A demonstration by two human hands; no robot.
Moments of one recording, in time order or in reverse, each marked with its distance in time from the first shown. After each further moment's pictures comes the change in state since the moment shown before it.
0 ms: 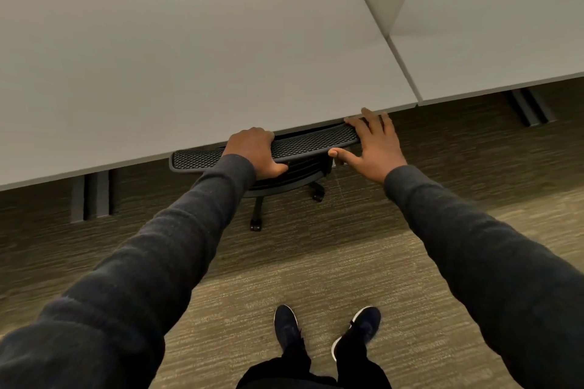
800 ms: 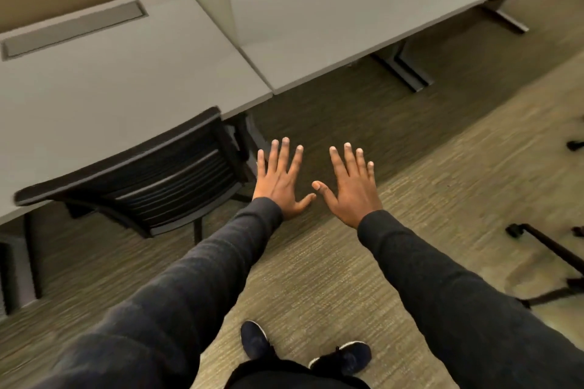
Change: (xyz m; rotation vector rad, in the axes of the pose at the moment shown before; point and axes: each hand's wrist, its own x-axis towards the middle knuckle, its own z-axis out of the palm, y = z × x) left_hand -0.062 0.323 0.088 0.148 0.102 0.355; right_hand -0.251 0.164 -0.013 0.032 0.178 0.277
